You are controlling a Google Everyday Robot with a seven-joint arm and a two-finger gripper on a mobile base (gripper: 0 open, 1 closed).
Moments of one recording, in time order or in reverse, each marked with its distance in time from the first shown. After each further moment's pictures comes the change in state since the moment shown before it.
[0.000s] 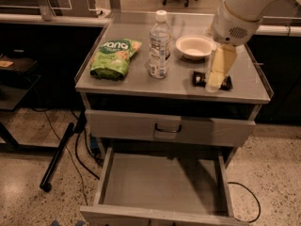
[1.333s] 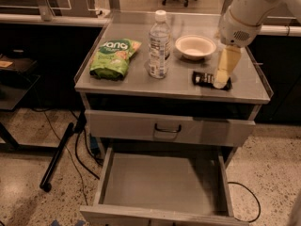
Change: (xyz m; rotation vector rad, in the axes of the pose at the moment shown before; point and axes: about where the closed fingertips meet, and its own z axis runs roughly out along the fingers) arm 0.038 -0.048 0.037 -0.003 0.033 0.039
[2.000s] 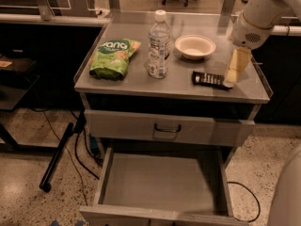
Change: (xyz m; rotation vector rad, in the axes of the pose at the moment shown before) arm 0.044 -0.023 0.012 0.003 0.023 0.082
